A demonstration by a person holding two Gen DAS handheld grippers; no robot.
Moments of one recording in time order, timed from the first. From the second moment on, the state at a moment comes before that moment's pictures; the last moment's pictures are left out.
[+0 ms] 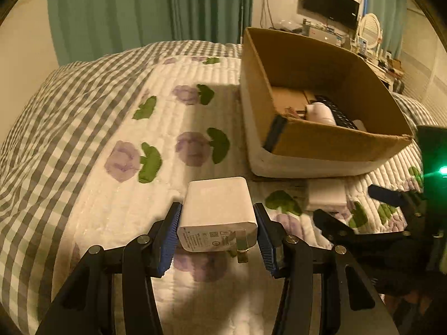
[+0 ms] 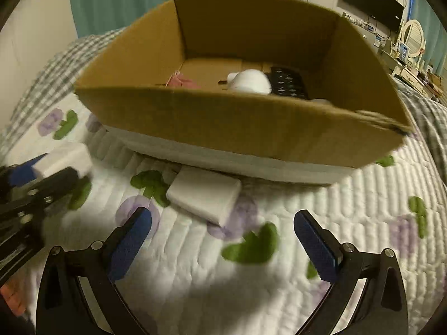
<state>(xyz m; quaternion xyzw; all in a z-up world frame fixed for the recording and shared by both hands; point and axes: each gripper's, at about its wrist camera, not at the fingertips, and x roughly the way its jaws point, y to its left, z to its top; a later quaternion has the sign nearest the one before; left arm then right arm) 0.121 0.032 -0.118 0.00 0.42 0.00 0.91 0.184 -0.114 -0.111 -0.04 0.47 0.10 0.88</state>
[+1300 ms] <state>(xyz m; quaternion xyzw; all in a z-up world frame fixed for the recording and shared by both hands) 0.070 0.001 -0.030 0.01 0.37 -0.03 0.93 0.107 -0.191 -0.012 -0.02 0.40 0.11 0.91</state>
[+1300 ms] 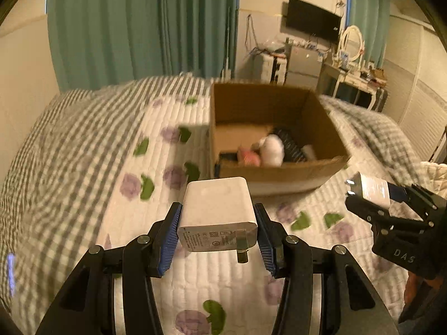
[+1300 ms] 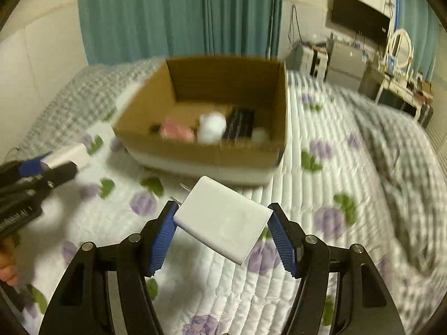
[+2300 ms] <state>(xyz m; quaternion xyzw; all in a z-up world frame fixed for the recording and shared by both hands) 0.255 -0.043 -0.051 0.03 0.37 -0.08 0.93 0.272 -0.203 0.031 -0.03 0.35 0.13 0.93</state>
